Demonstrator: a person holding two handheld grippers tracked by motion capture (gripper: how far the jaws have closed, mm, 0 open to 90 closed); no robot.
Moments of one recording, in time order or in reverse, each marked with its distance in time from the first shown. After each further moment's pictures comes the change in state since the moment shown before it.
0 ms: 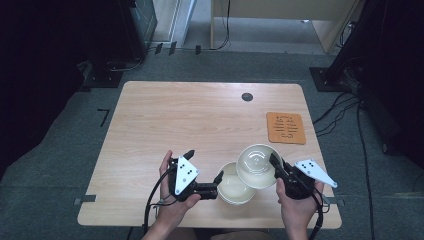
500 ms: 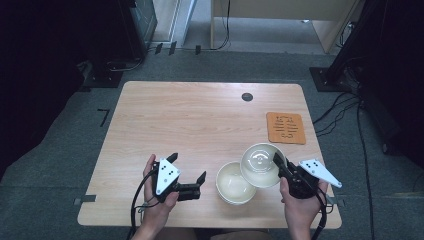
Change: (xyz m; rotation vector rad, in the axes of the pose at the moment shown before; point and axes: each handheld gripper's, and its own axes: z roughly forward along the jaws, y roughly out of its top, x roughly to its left) left arm 0.033 -0.021 -0.021 0.032 0.046 -0.050; right arm -0.008 0.002 -0.003 -0.004 -0.015 0.009
